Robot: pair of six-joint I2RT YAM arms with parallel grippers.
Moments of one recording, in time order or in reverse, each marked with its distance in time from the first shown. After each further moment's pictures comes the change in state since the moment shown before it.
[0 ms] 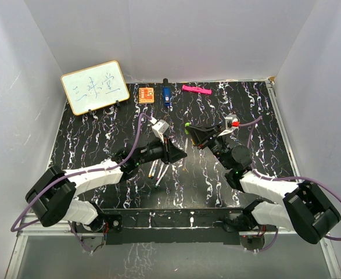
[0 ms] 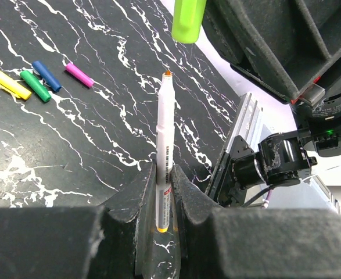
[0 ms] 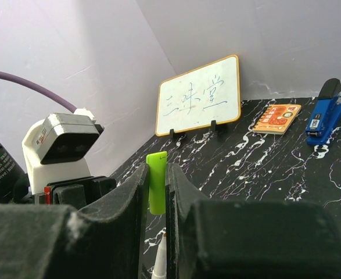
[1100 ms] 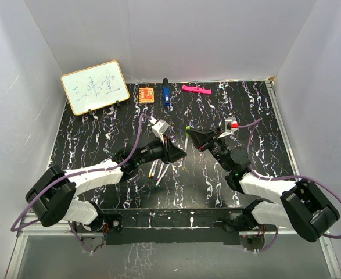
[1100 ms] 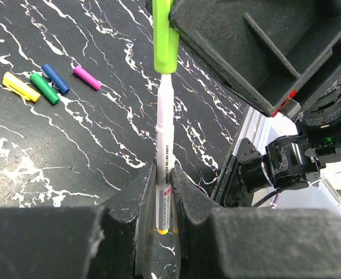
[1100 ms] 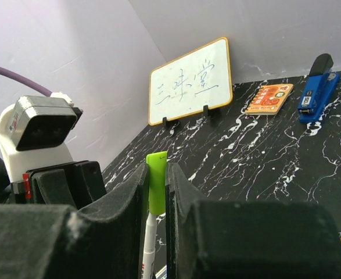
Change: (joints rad) left arm -0.002 0.000 0.000 -0.001 -0.035 0.024; right arm 0.000 0.019 -0.036 0.002 0.016 0.027
